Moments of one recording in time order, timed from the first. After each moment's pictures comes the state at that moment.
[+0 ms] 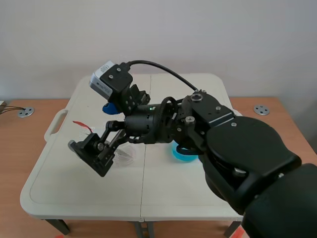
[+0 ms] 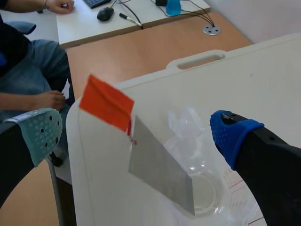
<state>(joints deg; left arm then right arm) 54.6 -30.8 -15.2 92.7 -1.9 -21.2 -22.7 11.1 1.3 -28.4 74.3 1.7 44.9 -6.4</state>
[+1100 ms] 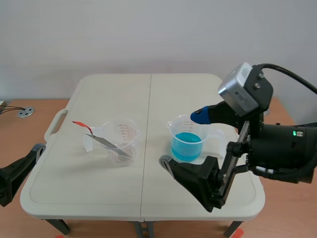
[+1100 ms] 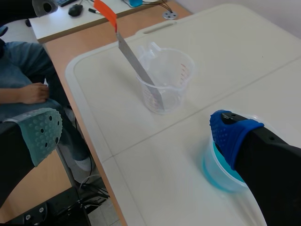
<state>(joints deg) 36.2 -30.8 -14.0 100.2 -2.0 -23.7 -22.9 -18.3 29.1 -7.7 105.8 18.4 45.1 -5.1</state>
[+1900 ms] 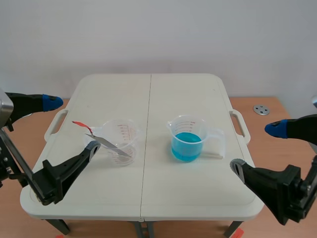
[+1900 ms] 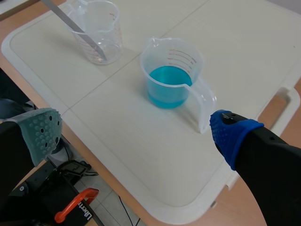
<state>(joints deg) 29.0 -32.8 0.6 104.7 -1.8 -26.3 -22.5 -35.6 29.5 15.1 109.2 21.8 45.1 -5.1</state>
